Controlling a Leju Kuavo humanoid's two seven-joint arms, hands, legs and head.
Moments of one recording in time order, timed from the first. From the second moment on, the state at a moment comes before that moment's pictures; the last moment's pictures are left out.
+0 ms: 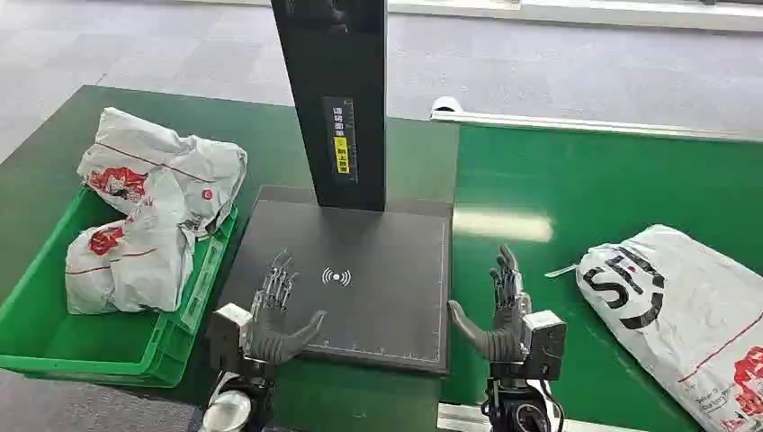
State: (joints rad) left arm -0.07 -0.21 -0.24 -1.19 -0.02 0.02 -0.60; right arm -0.01 0.21 0.09 -1.28 0.10 0.03 -0.49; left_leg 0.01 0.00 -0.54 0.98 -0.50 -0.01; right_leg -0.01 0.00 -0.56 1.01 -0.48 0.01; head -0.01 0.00
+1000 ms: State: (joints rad) left arm -0.05 -0.19 -0.18 -1.30 -0.03 0.06 -0.58; right arm -0.24 0.03 -0.19 -1.08 0.74 -0.35 -0.08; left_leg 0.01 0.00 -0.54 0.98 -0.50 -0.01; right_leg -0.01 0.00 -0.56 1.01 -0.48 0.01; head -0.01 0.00
